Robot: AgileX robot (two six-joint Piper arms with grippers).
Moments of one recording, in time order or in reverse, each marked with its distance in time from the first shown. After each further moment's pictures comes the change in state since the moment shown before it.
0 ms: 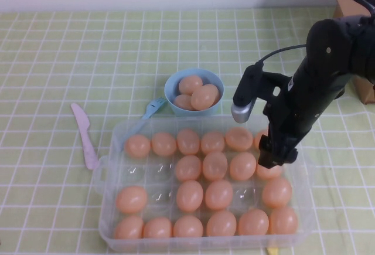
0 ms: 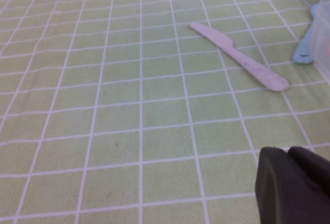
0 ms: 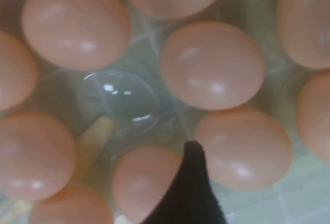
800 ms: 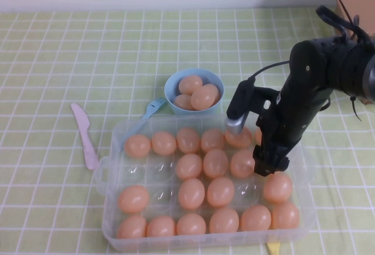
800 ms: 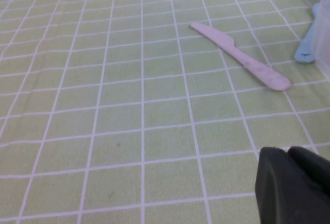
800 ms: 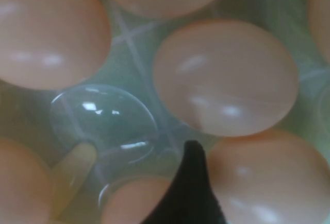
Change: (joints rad) right arm 0.003 0.102 0.000 -0.023 -0.074 0.005; left arm 0.000 0.000 0.000 0.009 0.000 0.000
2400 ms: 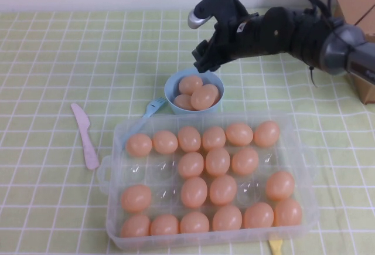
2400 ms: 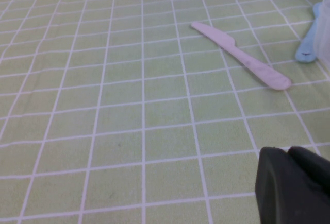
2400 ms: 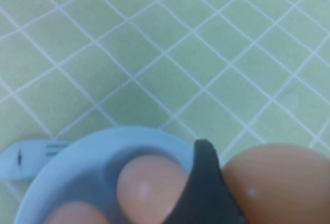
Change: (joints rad) right arm 0.002 0.216 -0.396 0.175 -0.591 0.173; left arm 0.000 0.000 0.000 0.008 0.000 0.000
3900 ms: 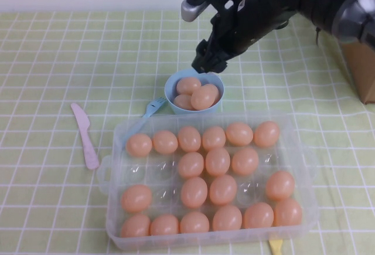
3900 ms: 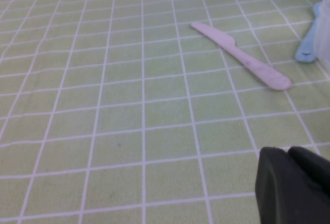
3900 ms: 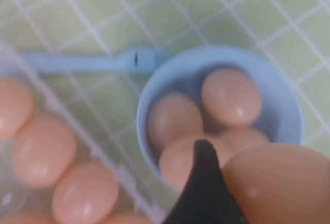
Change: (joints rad) right arm 0.000 -0.012 -0.240 -0.016 0.552 0.004; left arm 0.000 0.000 0.000 0.000 0.000 0.000
